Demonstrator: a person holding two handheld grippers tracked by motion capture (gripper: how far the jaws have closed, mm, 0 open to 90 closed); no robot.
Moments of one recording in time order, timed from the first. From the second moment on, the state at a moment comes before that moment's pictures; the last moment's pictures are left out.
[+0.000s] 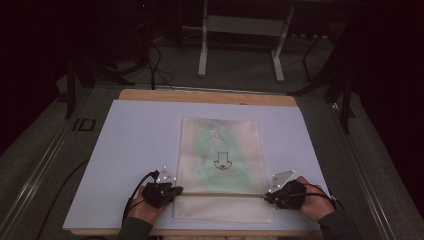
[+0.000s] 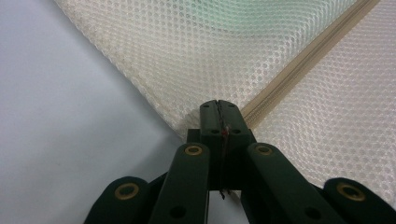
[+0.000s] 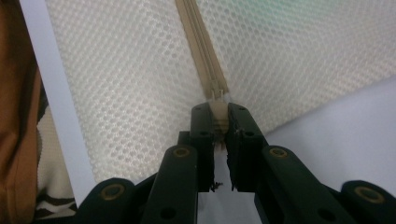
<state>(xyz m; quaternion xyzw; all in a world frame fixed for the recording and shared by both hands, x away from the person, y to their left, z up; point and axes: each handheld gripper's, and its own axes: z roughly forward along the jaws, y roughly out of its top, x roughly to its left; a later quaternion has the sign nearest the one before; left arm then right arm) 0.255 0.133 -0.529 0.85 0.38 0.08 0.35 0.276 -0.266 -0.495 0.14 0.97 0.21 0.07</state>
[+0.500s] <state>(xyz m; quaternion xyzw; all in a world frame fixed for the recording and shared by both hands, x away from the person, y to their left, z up) 0.255 0.134 -0.530 0.85 0.39 0.07 0.35 0.279 -0.266 -0.496 0.15 0.96 0.21 0.07</state>
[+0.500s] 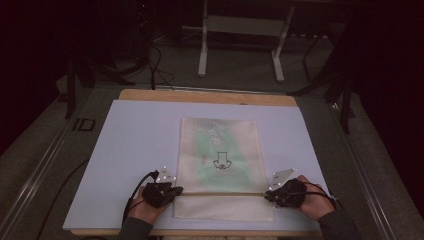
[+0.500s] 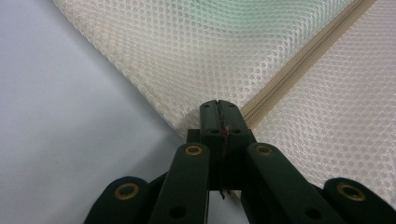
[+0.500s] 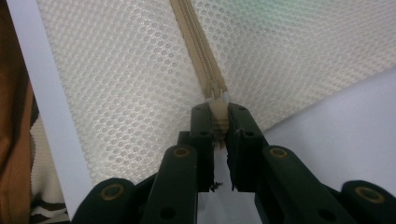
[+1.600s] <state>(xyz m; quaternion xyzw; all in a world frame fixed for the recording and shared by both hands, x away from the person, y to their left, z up) 0.257 0.139 -0.532 0.84 0.39 0.06 0.37 0.280 -0.277 -0.497 0.21 0.93 0.29 0.08</state>
